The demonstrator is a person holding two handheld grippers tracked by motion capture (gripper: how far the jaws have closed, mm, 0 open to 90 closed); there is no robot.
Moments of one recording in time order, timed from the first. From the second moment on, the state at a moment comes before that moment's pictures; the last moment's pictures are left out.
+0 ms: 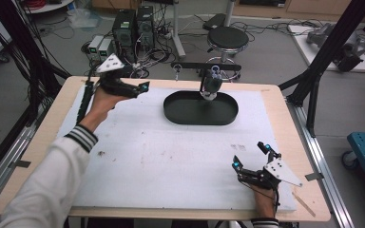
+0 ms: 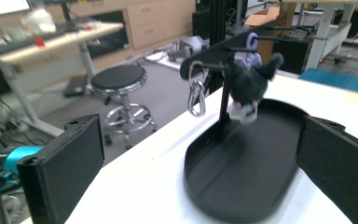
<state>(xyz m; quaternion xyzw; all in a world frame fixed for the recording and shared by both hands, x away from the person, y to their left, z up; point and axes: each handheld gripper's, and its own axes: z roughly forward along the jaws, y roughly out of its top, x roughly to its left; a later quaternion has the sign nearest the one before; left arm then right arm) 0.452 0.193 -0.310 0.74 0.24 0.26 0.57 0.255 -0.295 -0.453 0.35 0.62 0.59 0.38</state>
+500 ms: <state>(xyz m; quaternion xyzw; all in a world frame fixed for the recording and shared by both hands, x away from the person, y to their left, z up) 0.331 0.292 -0.391 0.68 0.26 0.29 0.62 0.254 -0.293 -0.453 0.35 0.62 0.59 0.39</state>
